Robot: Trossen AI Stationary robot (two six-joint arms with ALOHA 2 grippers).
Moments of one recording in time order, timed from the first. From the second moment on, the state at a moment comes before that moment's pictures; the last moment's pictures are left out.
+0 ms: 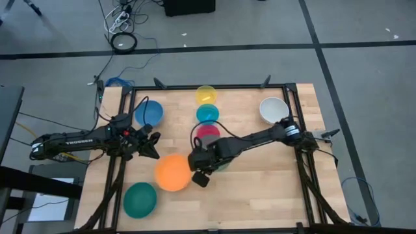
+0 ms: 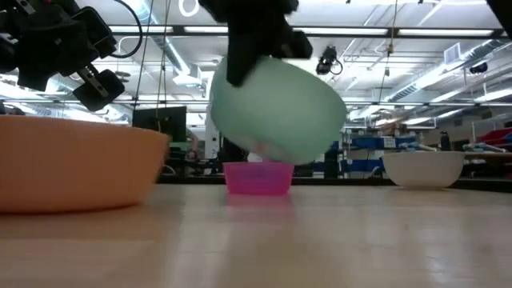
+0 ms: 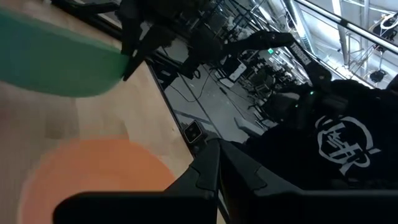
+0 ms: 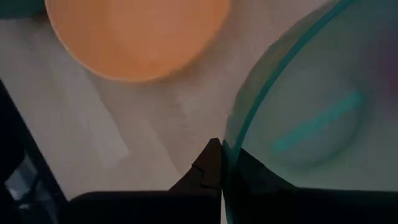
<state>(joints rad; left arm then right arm) 0.27 0.46 0.13 0.27 0.94 -0.63 0.26 2.20 2.12 -1.13 0.07 0.78</state>
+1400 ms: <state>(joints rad) -0.42 0.98 0.17 0.44 0.44 -1.31 0.23 2.08 2.26 -1.29 0.29 0.65</state>
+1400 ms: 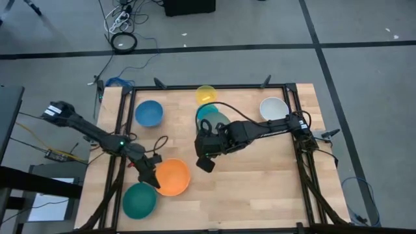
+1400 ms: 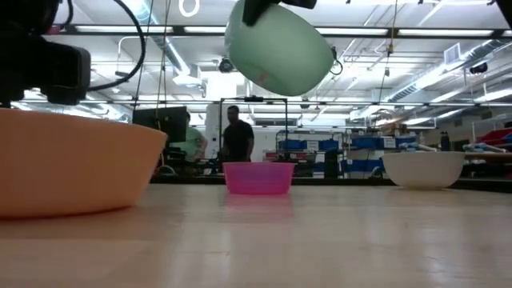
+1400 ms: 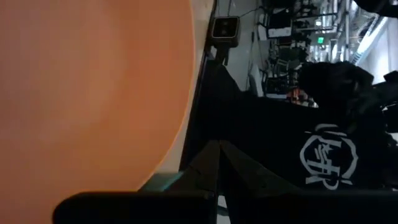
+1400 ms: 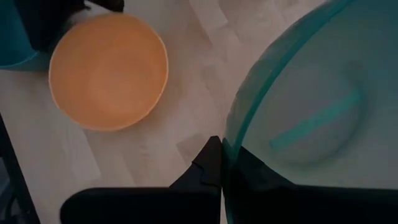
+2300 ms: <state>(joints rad) -0.04 1.47 0.43 0.90 0.55 -0.93 0.46 2.07 2.23 -1.05 0.16 0.78</state>
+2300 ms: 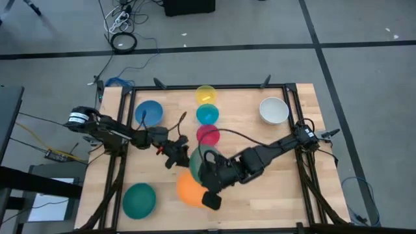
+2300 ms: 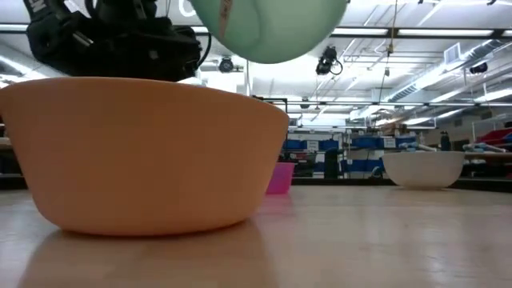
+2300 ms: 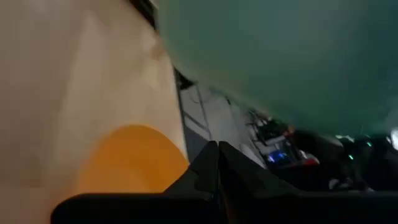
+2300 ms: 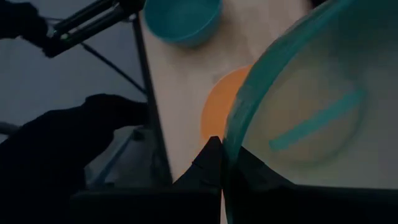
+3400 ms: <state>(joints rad) 0.22 0.82 0.43 0.35 0.54 -0.79 0.41 2.08 1.76 -0.64 -0.05 0.90</state>
